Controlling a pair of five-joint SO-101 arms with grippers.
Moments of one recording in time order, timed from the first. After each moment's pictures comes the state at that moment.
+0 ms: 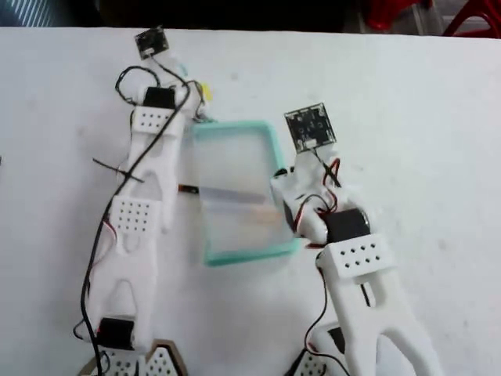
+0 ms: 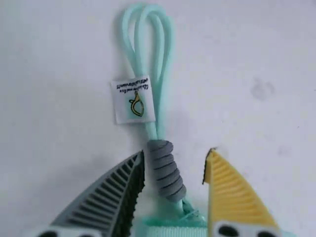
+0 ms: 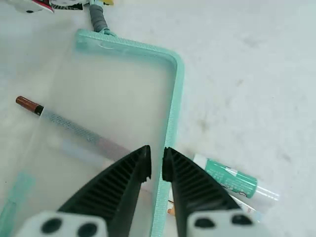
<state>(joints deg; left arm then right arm) -0.3 76.9 -84.9 73.5 32.3 -18.5 -39.8 49.8 43.4 6.1</state>
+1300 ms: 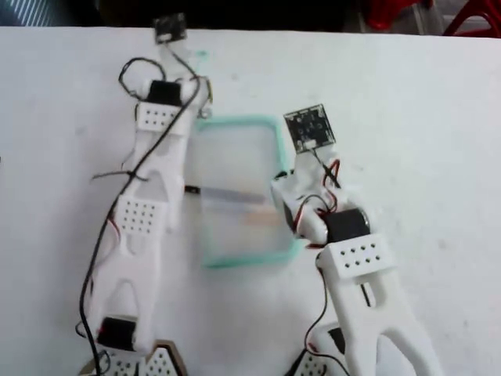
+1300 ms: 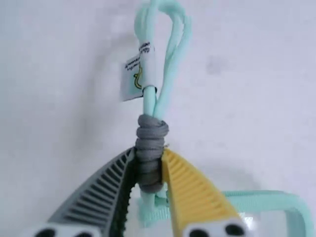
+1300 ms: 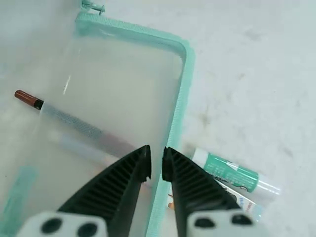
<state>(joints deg) 2.3 74.2 -91.9 80.6 20.5 -18.5 -39.8 49.8 44.6 6.1</state>
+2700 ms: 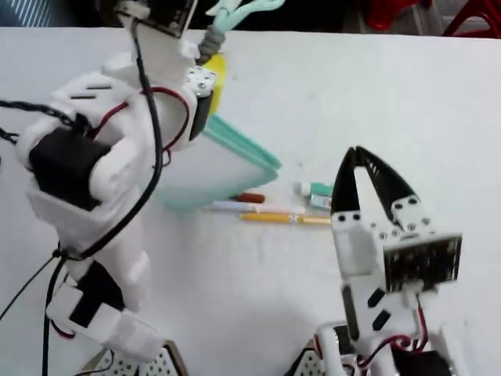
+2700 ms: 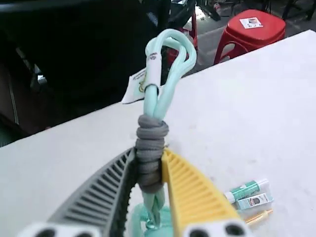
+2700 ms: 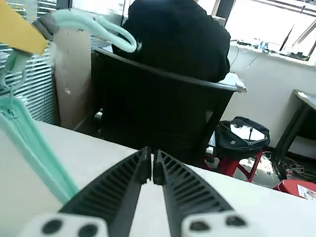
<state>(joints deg) 17.6 2.9 -68.3 101.2 -2.2 -10.5 -82.2 35.8 56.3 13.9</state>
